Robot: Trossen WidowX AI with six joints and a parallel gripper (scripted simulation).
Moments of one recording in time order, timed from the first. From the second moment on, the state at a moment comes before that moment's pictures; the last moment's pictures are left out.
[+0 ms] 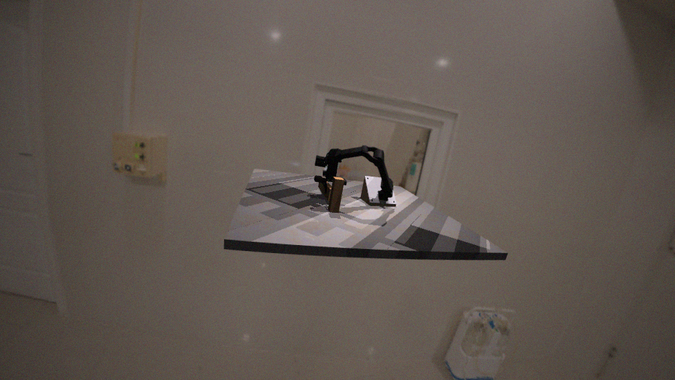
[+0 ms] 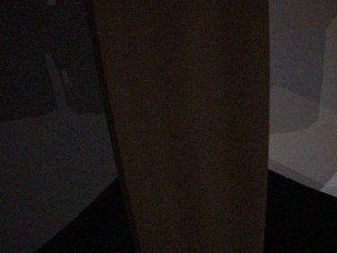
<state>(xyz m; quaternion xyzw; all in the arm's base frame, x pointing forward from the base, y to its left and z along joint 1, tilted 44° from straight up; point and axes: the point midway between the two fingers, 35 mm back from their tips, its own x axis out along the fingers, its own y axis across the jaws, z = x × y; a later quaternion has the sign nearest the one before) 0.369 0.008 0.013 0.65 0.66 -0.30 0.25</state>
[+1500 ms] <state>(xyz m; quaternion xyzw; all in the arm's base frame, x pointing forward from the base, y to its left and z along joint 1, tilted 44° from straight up) 0.369 0.003 0.018 0.65 0.65 -0.30 0.25</state>
